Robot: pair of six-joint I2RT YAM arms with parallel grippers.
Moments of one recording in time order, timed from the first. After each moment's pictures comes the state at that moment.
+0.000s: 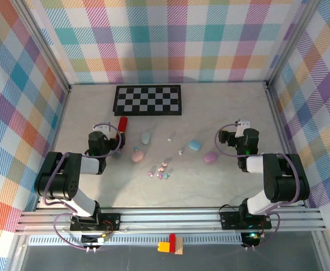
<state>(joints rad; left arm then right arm) -0.06 1.58 0.41 0.74 -0.02 -0.08 0.00 1.53 0.41 0.71 -0.09 0.05</state>
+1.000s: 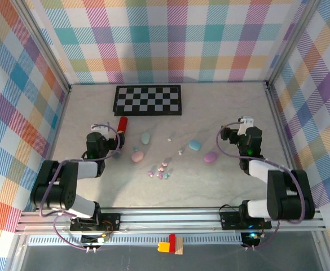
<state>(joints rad) -0.08 1.42 0.38 0.67 -0.03 -0.06 0.03 1.30 0.41 0.57 -0.05 0.05</state>
